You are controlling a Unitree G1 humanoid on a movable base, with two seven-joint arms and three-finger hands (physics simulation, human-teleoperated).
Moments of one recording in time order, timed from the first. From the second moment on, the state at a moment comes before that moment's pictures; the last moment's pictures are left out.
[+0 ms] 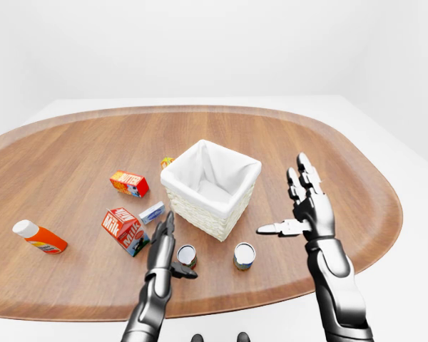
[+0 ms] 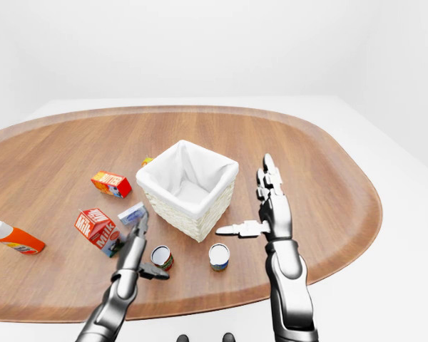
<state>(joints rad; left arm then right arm) -0.03 0.06 -0.06 0.51 0.66 -0.09 0.25 0.04 -0.02 -0.07 -0.32 0.09 0.09 0.10</state>
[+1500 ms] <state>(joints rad) -0.10 0.05 -0.09 0.66 0.70 -0.09 0.32 0.05 -0.02 -0.07 -0.33 0.09 0.09 0.10</state>
